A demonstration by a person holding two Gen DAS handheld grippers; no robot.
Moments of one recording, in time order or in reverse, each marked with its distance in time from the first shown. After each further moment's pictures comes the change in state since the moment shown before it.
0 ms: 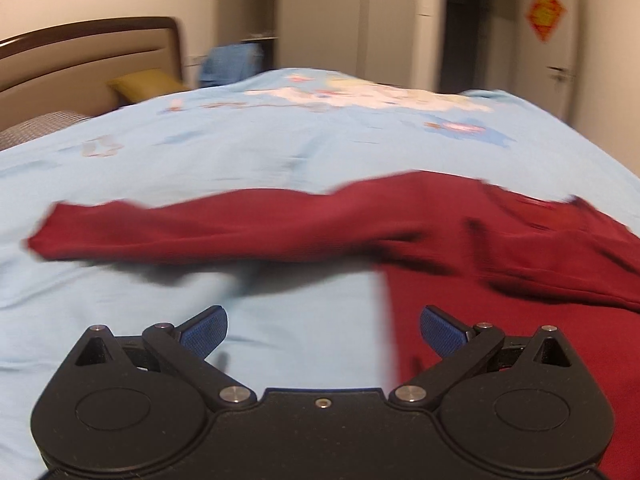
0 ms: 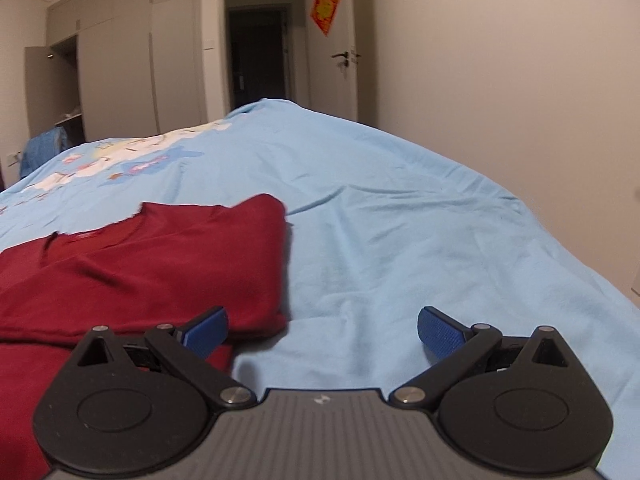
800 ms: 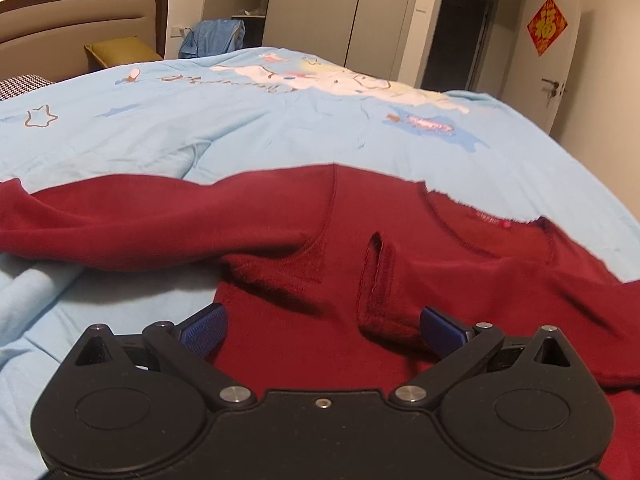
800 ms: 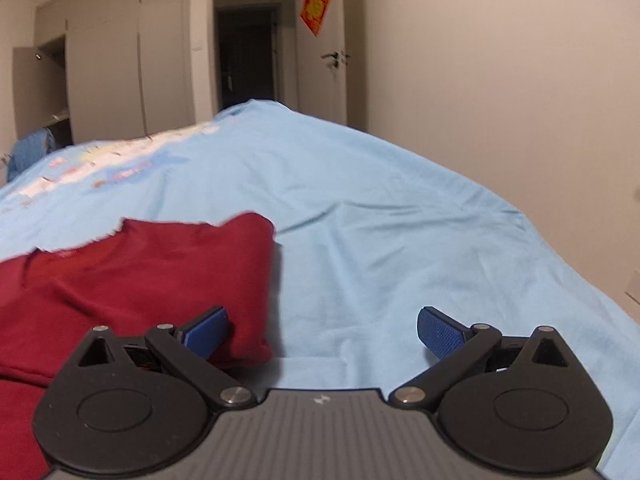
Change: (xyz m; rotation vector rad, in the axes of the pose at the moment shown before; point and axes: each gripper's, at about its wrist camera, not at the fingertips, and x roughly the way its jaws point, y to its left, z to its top) left arm 0.063 -0.108 0.014 -0.074 0.049 -0.116; right arm 0.040 0.001 0.018 0.023 0.020 -0.080
